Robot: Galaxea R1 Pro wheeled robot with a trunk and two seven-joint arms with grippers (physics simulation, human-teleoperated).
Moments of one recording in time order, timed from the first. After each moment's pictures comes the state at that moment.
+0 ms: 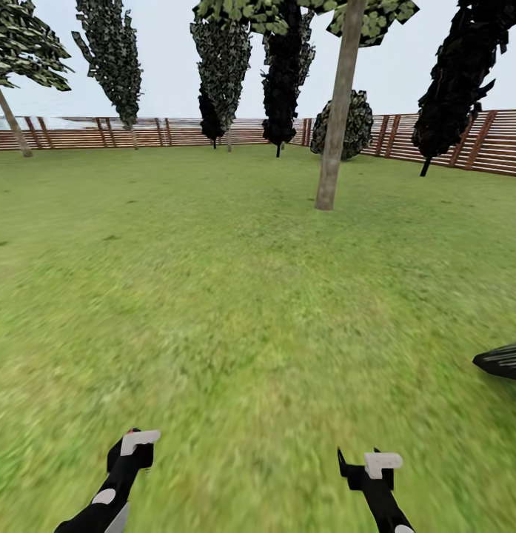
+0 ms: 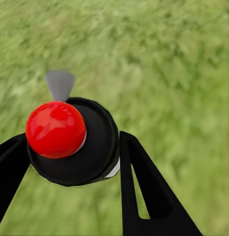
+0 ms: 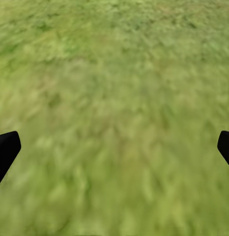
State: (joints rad) left arm -0.51 0.09 0.07 -0.25 -0.01 -0.42 0.08; right arm -0.40 -0.05 -0.02 -0.29 0.01 -0.57 0.00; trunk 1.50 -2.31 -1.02
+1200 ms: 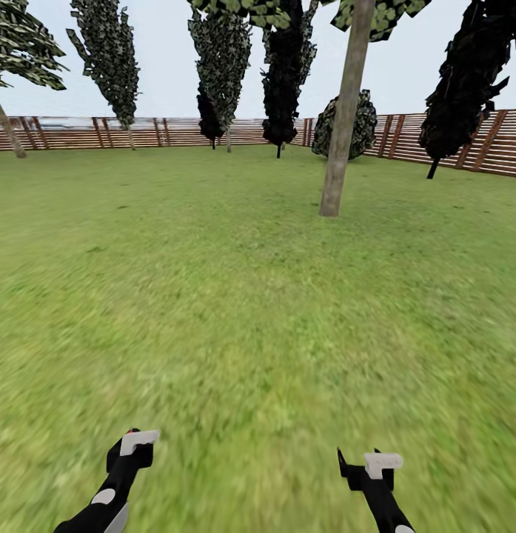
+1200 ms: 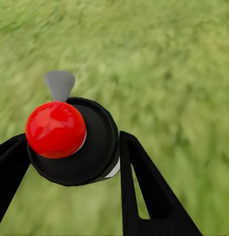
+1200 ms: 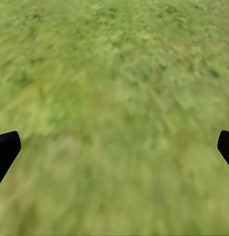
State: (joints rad) left arm -0.51 0.09 0.07 -0.25 -0.01 -0.42 0.08; right arm -0.40 -0.05 -0.02 -0.28 0.01 -0.57 0.00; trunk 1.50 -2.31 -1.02
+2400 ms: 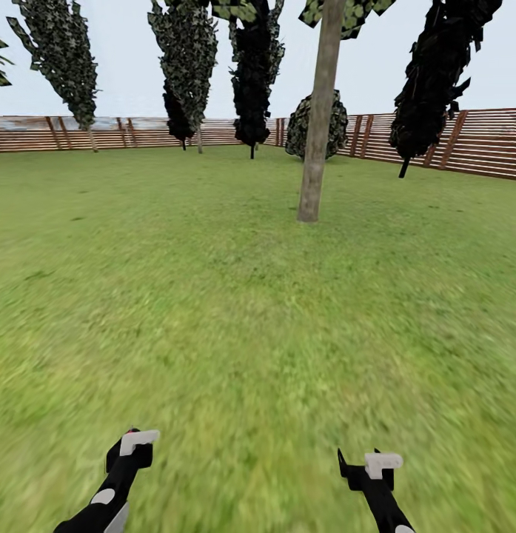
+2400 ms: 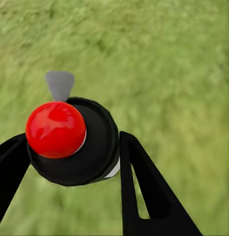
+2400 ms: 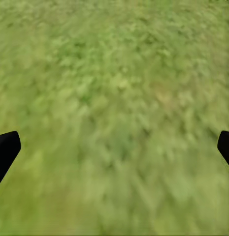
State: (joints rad) left arm -0.51 0.09 0.07 -0.25 -0.01 -0.42 0.08; right arm -0.40 -0.05 -0.02 -0.28 0.01 -0.57 0.00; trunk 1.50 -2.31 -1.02
